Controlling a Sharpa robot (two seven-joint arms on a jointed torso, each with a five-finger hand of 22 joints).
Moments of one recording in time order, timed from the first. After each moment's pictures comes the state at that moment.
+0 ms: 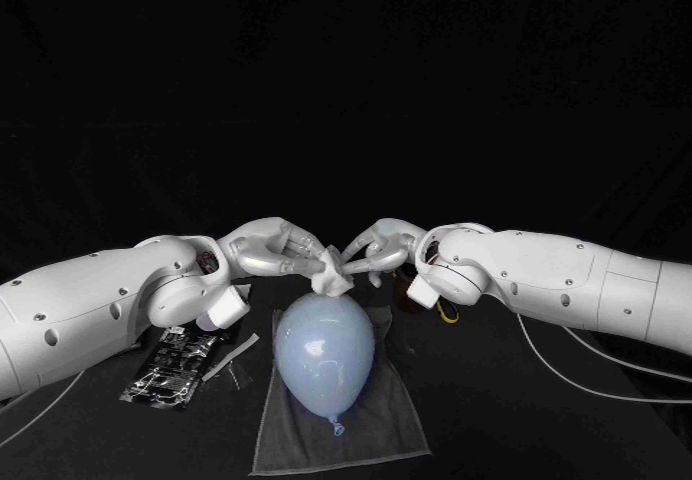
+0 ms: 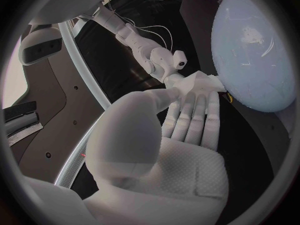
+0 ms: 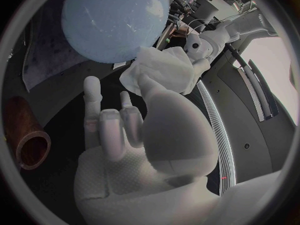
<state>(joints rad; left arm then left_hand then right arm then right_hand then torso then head) 1.37 -0.72 -0.08 1.36 -0.50 0.21 0.24 1.43 -0.09 0.75 0.02 0.04 0.87 0.18 0.50 0.41 0.93 0.21 0.07 0.06 0.77 0.20 0.09 0.15 0.15 0.77 0.29 0.13 0.08 1.38 -0.65 -0.16 1.31 -0.64 -0.15 -0.05 1.35 -0.13 0.24 0.14 0.05 0.85 0.14 0.21 0.33 1.43 0.06 1.41 1.31 1.44 0.01 1.50 1.31 0.17 1.01 0.11 0.66 1.13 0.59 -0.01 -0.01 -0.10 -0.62</state>
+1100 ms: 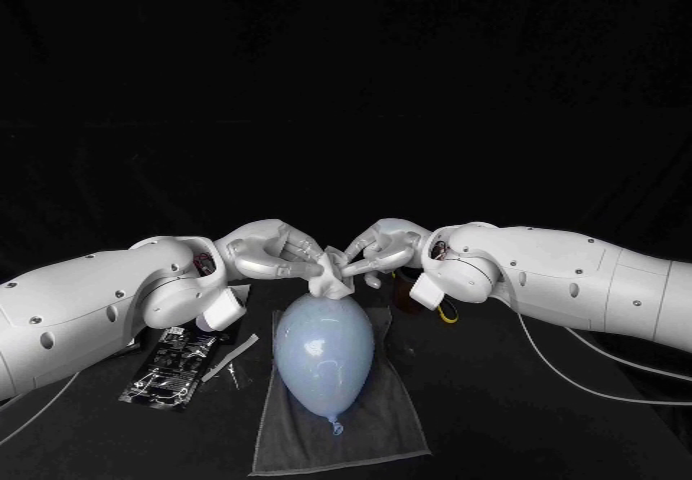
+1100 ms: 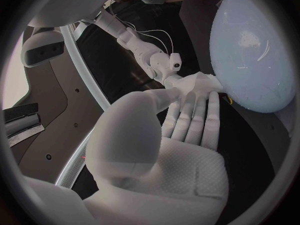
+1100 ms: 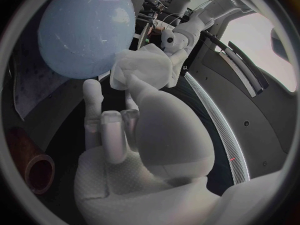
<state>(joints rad) 1.36 -0.72 -0.08 1.36 -0.53 0.24 0.25 1.43 -0.08 0.75 0.02 0.04 0.87 0.18 0.50 0.41 0.93 0.21 0.07 0.06 0.75 0.20 0.07 0.14 0.15 0.77 0.29 0.13 0.07 1.38 -0.67 -0.16 1.31 -0.46 -0.02 0.07 1.46 -0.04 0.33 0.03 0.05 1.08 0.08 0.34 0.39 1.47 0.02 1.48 1.31 1.47 -0.03 1.53 1.31 0.16 1.06 0.08 0.75 1.21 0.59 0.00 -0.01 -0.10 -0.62</state>
